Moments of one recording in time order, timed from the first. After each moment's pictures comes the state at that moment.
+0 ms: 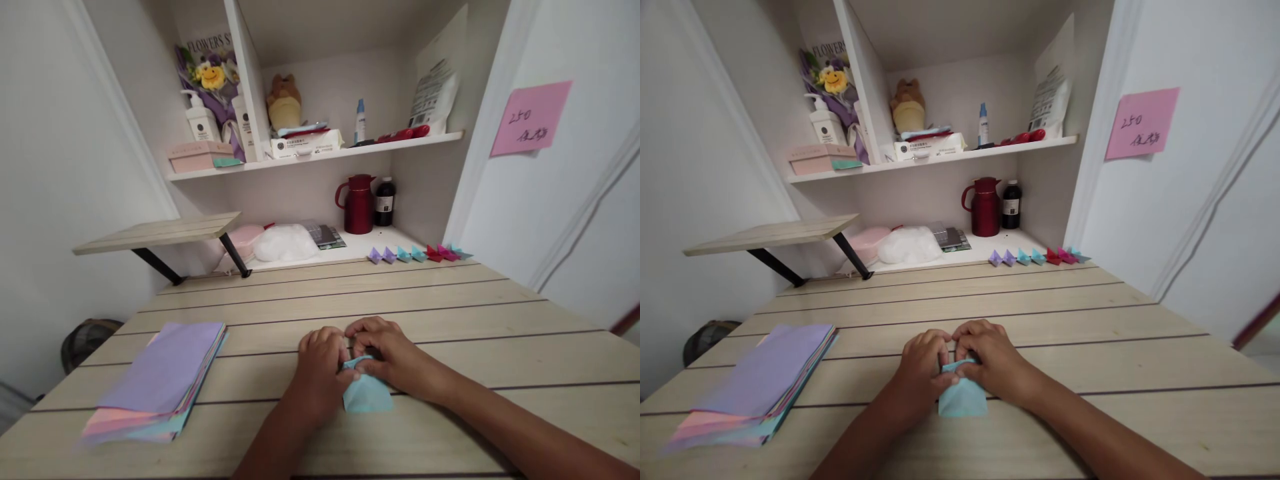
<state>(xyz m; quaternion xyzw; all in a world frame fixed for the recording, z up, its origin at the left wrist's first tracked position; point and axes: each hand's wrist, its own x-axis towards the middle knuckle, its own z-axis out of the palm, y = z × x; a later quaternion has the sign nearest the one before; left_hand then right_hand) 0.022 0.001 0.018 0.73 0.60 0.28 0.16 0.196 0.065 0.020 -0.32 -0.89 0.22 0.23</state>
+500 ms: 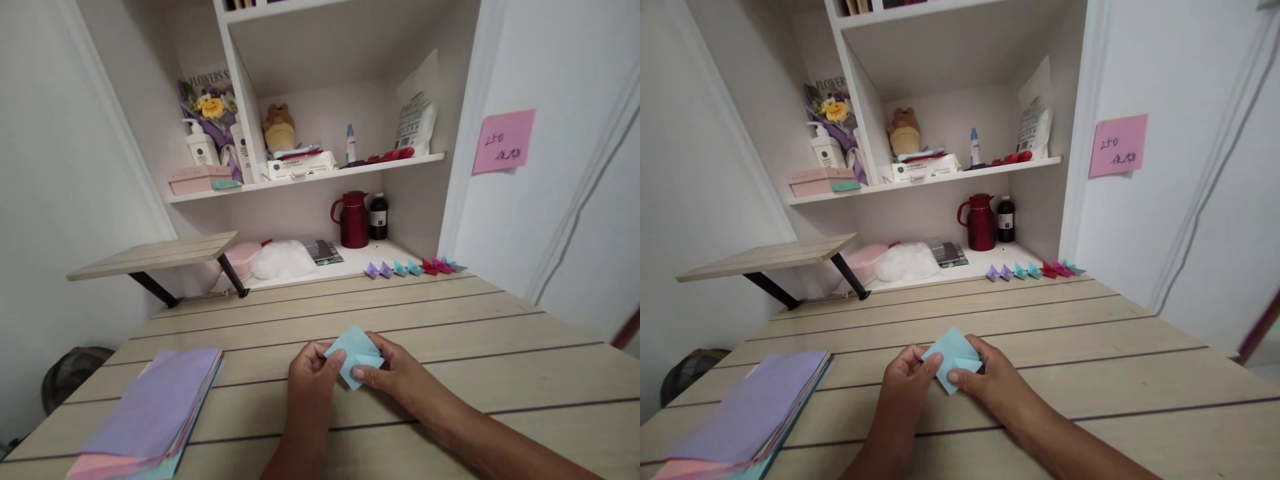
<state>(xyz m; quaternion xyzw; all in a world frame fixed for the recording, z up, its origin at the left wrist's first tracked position) 0.035 0.008 0.029 0.40 0.50 0.64 0.42 0.182 0.053 0.025 -0.28 -0.61 0.63 0.38</state>
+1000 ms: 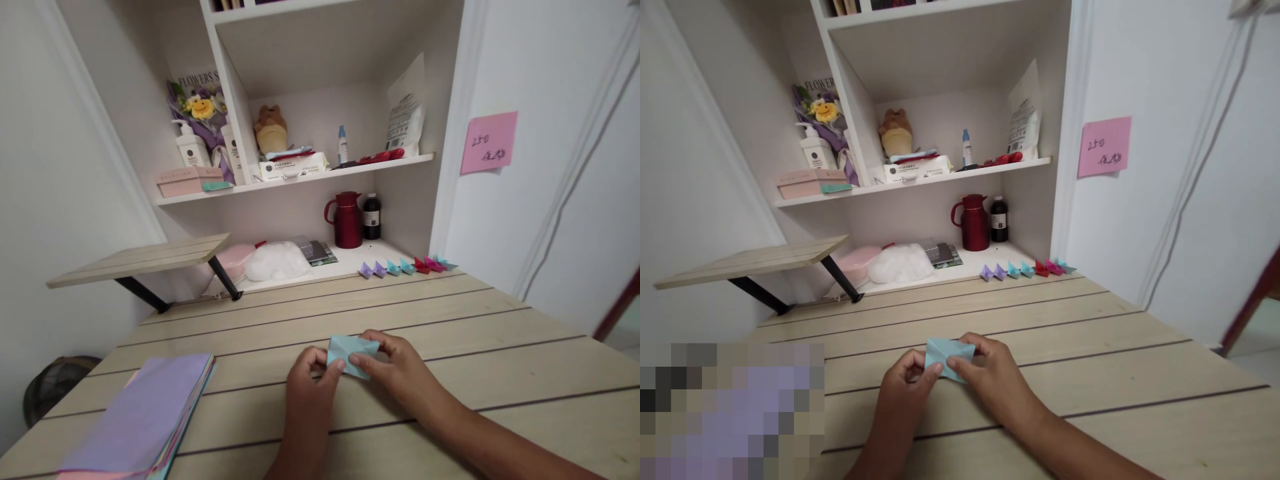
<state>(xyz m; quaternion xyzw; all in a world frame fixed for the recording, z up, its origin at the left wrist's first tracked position) 0.032 0.013 0.017 0.51 0.57 0.57 0.31 0.188 0.057 0.031 -0.36 -0.69 0.45 0.43</state>
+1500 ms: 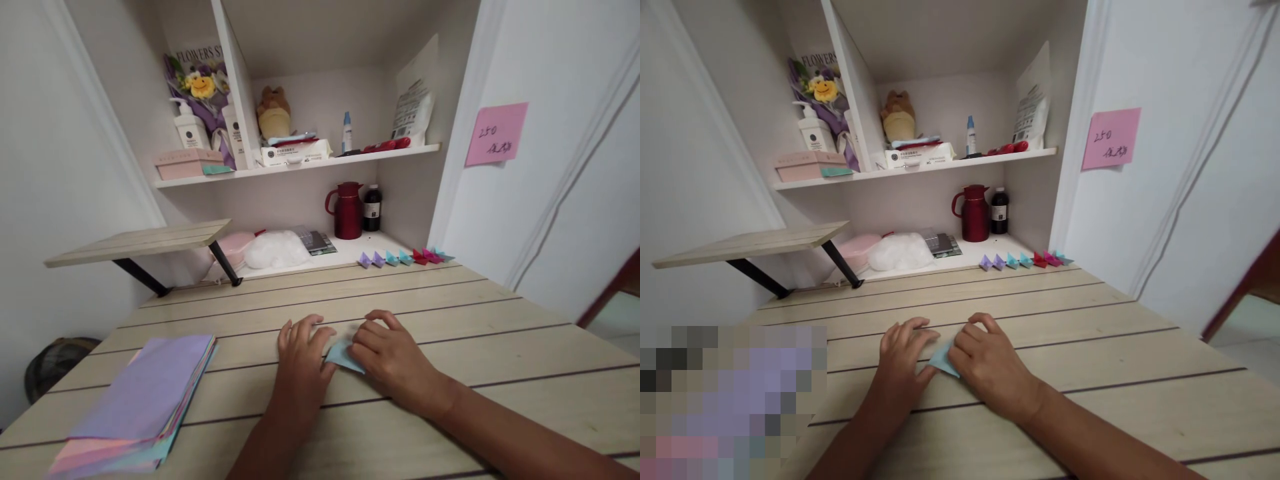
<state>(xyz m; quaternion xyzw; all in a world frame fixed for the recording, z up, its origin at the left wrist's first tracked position) 0.011 0.004 0.024 0.74 0.61 0.30 -0.01 0.199 0.055 0.028 -0.23 -0.93 -0.13 0.26</state>
